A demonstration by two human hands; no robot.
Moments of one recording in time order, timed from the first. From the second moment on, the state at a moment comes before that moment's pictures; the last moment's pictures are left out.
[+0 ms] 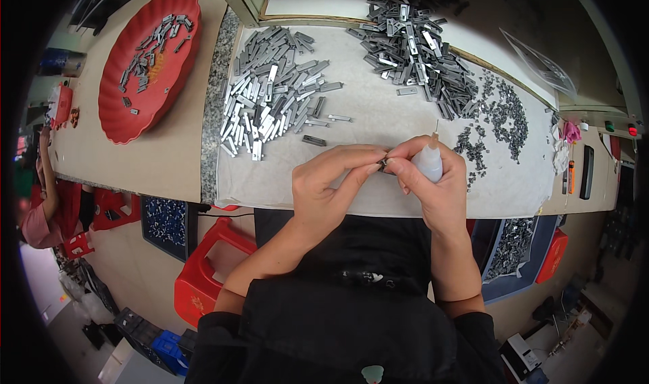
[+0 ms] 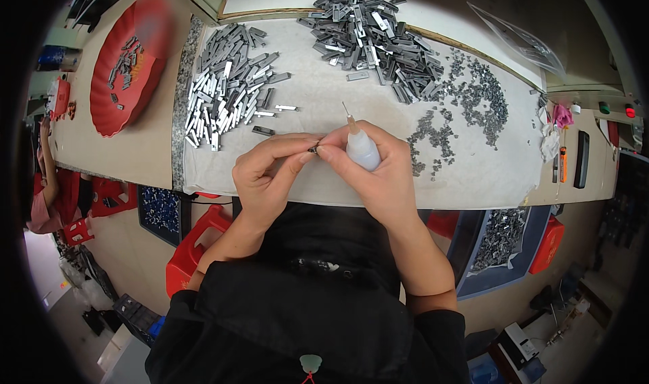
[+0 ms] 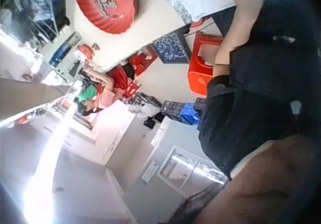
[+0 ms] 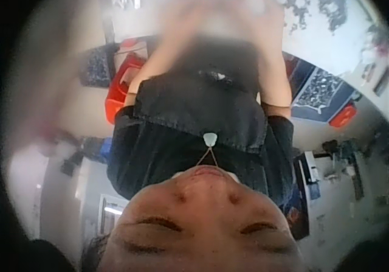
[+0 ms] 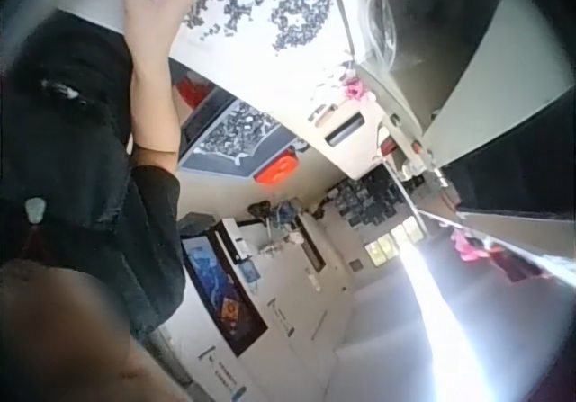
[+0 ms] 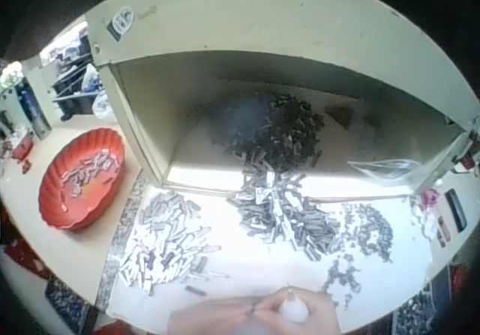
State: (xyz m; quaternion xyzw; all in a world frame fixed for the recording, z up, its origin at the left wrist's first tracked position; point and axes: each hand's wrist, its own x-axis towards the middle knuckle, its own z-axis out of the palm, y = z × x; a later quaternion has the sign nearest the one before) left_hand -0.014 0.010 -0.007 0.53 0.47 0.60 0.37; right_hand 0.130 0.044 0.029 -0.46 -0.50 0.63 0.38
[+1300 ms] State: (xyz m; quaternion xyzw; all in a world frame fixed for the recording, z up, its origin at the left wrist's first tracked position) left_hand -0.012 0.018 0.009 0.76 0.51 0.33 0.20; right_hand 0.181 0.026 0.032 -0.55 -0.54 0.51 0.39
